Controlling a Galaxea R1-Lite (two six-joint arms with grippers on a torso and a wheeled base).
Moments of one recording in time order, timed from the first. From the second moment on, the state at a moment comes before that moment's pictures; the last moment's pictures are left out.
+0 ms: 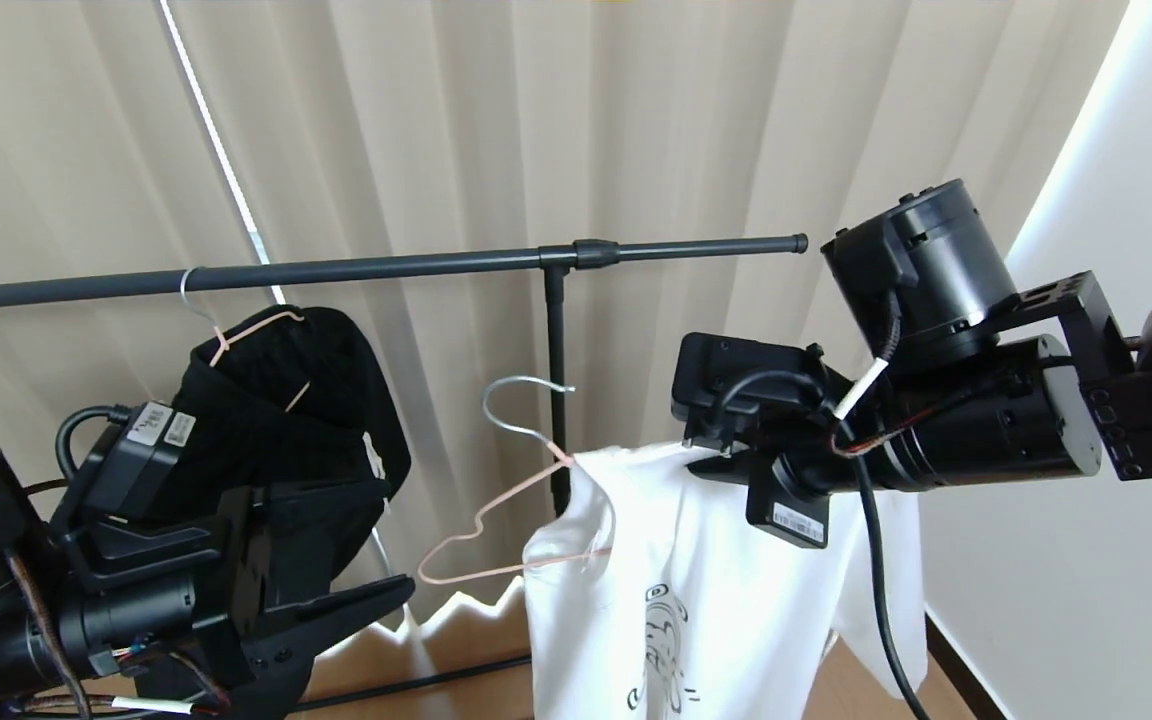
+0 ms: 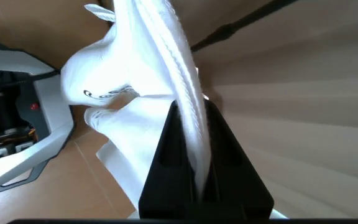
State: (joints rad) left arm -0.15 1.56 -0.22 -1.23 -0.96 -0.02; right arm 0.71 1.71 -1.29 0.31 -0.03 -0.67
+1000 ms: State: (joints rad) left arm -0.52 1.54 -0.47 -0.65 -0.10 -0.02; right arm 0.72 1.67 -1.25 0.06 -0.28 -0.54
